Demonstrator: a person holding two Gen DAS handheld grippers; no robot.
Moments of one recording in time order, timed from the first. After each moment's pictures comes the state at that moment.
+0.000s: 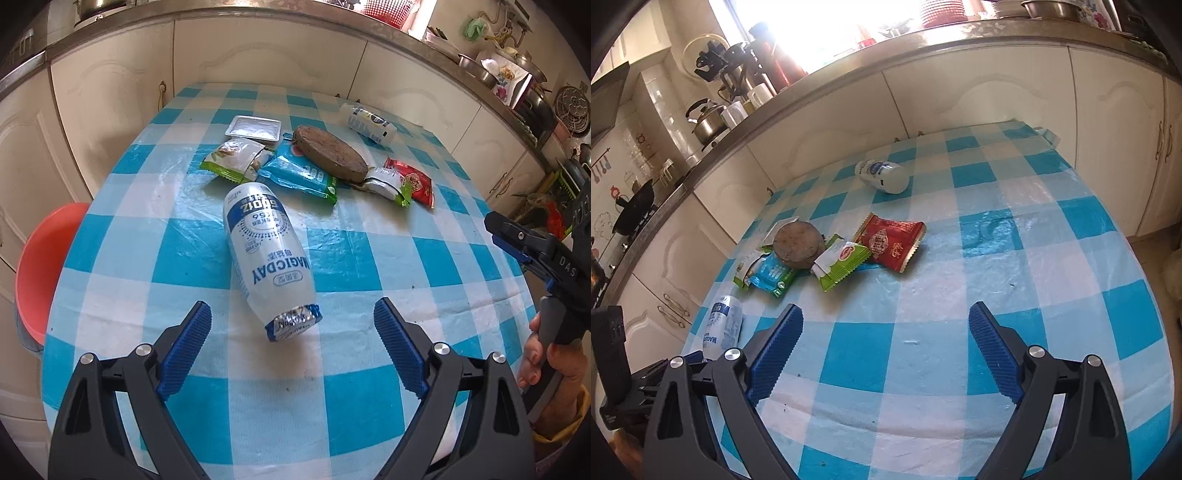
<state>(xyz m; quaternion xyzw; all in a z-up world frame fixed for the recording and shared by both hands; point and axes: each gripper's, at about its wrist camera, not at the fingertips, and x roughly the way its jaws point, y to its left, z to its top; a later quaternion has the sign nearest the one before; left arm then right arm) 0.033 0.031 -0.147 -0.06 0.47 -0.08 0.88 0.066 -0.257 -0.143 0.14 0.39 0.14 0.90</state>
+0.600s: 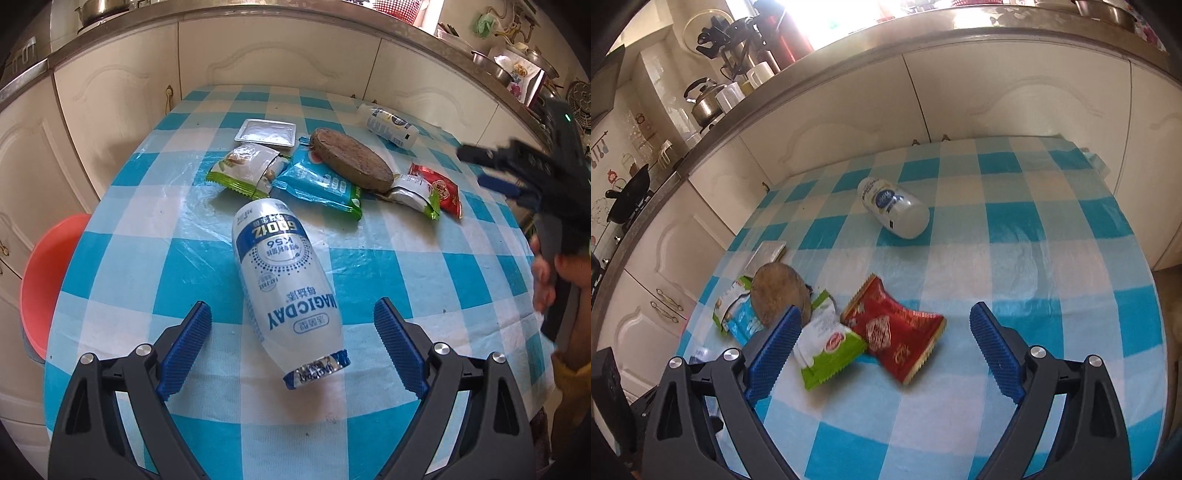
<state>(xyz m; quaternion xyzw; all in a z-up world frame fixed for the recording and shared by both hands) 0.056 0.029 -0.156 -0.04 0.46 -0.05 0.88 0.178 -0.243 -0.139 0.11 0.41 0.17 0.89</state>
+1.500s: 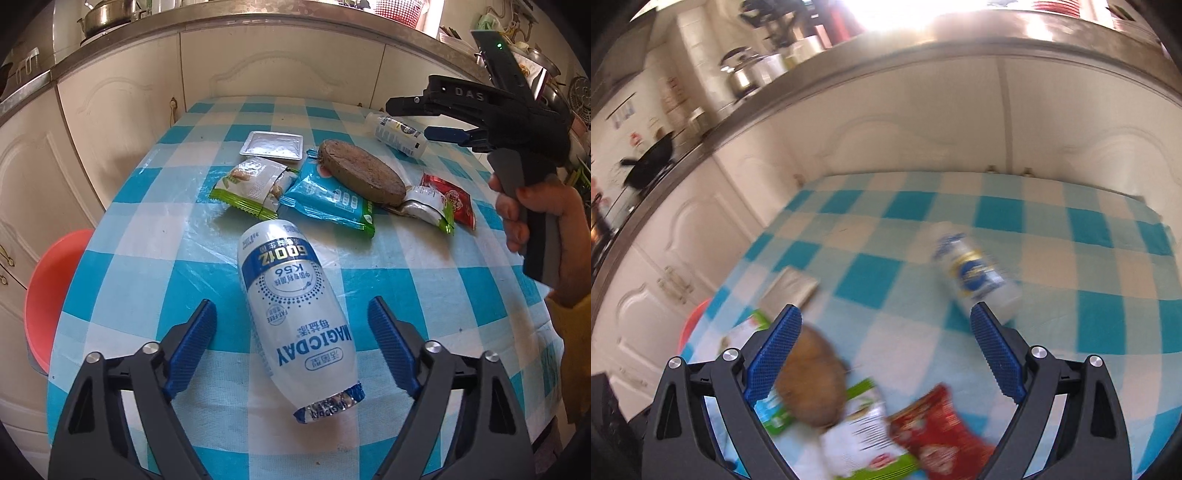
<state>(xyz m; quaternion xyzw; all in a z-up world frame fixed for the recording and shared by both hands) 0.067 0.030 -0.159 -0.02 0.44 -0.03 0.90 0.242 -0.174 -0.134 0.04 0.41 0.26 0.87</state>
